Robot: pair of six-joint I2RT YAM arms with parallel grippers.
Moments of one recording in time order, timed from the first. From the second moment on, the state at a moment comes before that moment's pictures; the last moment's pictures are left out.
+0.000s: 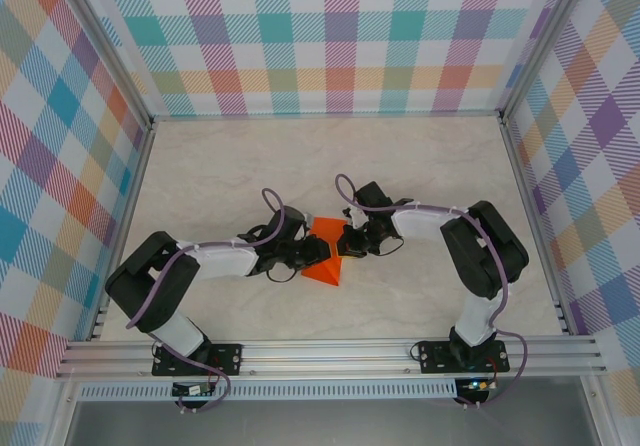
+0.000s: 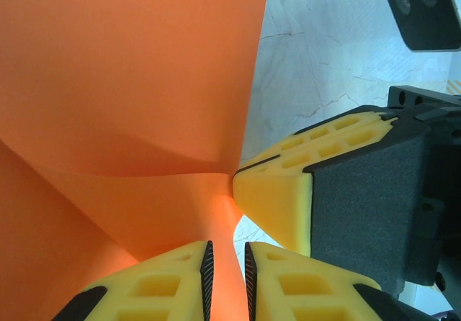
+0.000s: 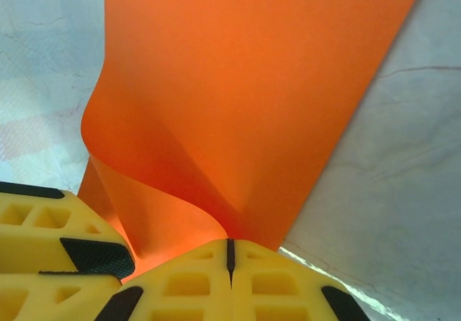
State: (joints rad) left arm -0.72 1.60 0.69 0.10 0.36 -0.97; right arm 0.60 1.80 0.98 -0.38 -0.55 0.55
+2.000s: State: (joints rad) left arm -0.73 1.66 0.69 0.13 0.37 -0.97; right arm 0.60 1.85 1.02 -0.45 -0.55 0.52
